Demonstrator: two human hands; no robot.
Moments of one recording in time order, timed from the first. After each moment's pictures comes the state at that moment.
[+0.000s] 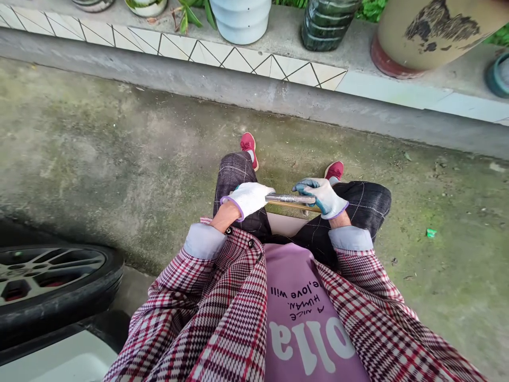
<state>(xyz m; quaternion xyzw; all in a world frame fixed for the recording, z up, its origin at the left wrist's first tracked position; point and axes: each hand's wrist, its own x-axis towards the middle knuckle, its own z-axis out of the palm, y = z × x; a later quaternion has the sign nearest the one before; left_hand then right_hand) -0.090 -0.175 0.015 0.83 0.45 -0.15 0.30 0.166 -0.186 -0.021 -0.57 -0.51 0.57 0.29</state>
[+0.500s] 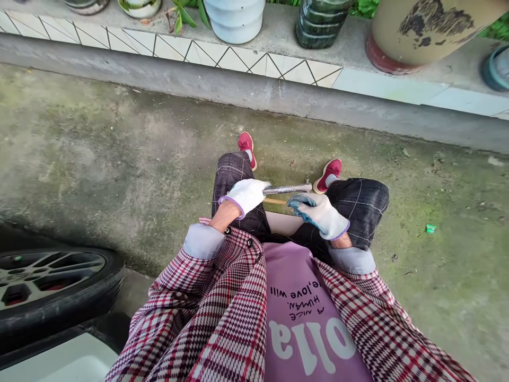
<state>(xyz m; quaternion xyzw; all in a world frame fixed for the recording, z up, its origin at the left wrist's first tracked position) -0.088 -0.173 0.019 0.81 0.50 -0.13 0.29 0.151 -0.239 0.006 -0.59 -0.55 0.55 0.22</state>
